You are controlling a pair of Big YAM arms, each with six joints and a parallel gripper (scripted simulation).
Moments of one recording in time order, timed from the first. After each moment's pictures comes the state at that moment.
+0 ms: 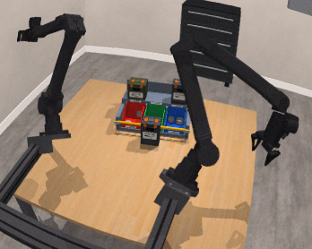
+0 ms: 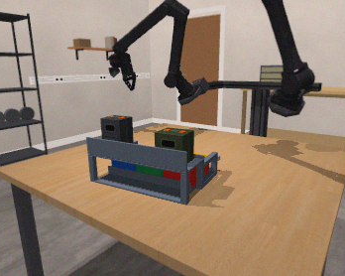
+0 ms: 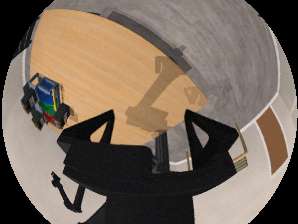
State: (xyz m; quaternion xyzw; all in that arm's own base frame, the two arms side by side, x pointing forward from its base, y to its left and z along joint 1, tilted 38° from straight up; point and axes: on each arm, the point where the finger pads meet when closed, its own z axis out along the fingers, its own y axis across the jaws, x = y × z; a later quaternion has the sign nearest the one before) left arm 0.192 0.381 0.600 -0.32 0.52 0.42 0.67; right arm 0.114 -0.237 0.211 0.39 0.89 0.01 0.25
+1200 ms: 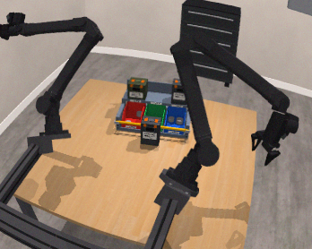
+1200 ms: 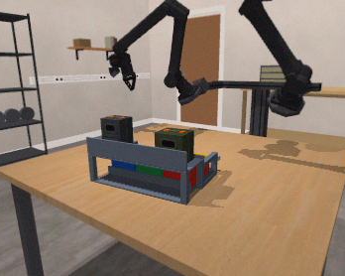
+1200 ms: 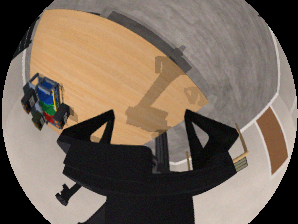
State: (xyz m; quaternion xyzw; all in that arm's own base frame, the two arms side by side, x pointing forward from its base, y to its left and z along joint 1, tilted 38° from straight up) left arm -0.041 0.424 0.601 -0.45 0.41 0.59 0.53; right arm 0.114 -0.237 0.211 0.39 0.89 0.01 0.25
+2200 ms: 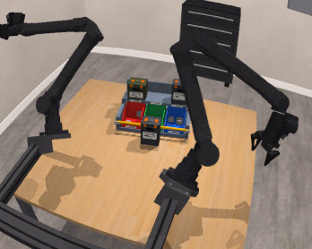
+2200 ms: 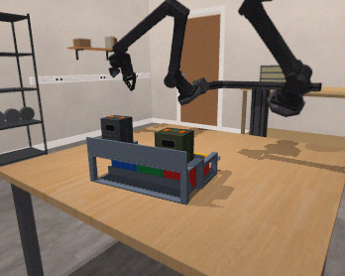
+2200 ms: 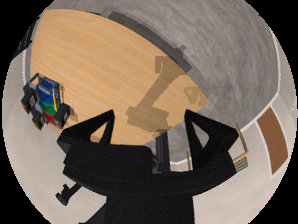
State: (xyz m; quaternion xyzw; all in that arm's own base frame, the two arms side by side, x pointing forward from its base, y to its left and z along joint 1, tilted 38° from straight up) left arm -0.045 0.423 0.601 -0.46 0.41 0.59 0.52; right arm 0.115 -0.235 0.210 0.39 0.89 0.01 0.25
